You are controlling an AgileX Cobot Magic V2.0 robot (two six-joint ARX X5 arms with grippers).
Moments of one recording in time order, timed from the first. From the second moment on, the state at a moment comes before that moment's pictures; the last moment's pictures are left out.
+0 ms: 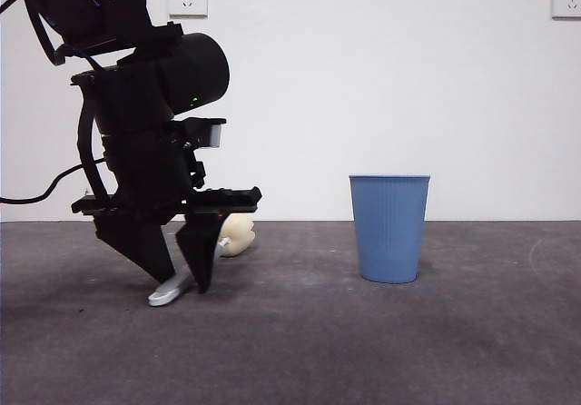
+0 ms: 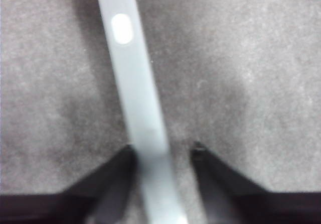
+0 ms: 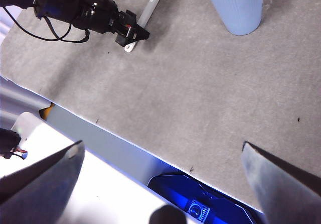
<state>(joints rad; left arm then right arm) -0.56 1.80 1.09 -0.40 -0.10 -0.28 0.08 0.64 0.93 -1.15 -0.60 -0.06</state>
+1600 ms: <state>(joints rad) -0.55 1.00 1.09 -0.98 -0.07 -0.11 0.52 1.18 0.58 -0.04 -0.04 0.17</state>
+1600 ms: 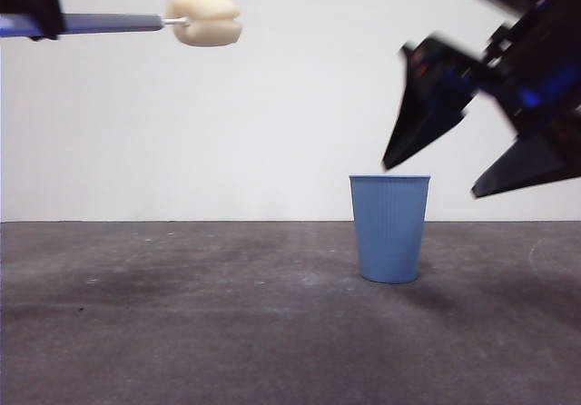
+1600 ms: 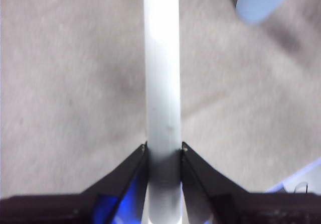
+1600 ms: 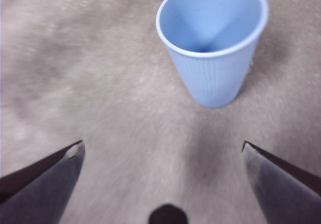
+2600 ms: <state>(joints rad) -0.55 0.95 1.09 -1.10 -0.07 -0.10 0.45 1.69 0.57 0.75 0.02 0.10</state>
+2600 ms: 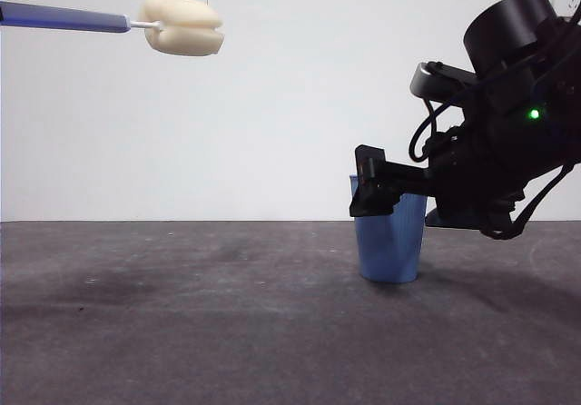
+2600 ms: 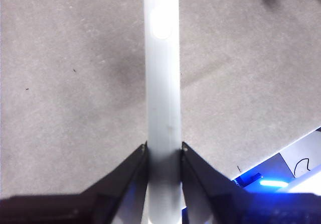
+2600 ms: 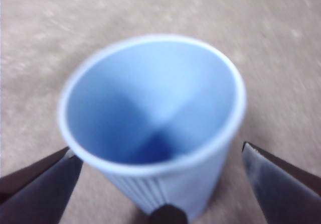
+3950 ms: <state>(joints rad) -0.55 0.97 1.09 -1.13 -0.08 0.03 0.51 1.47 0.60 0.43 -0.03 -0.01</state>
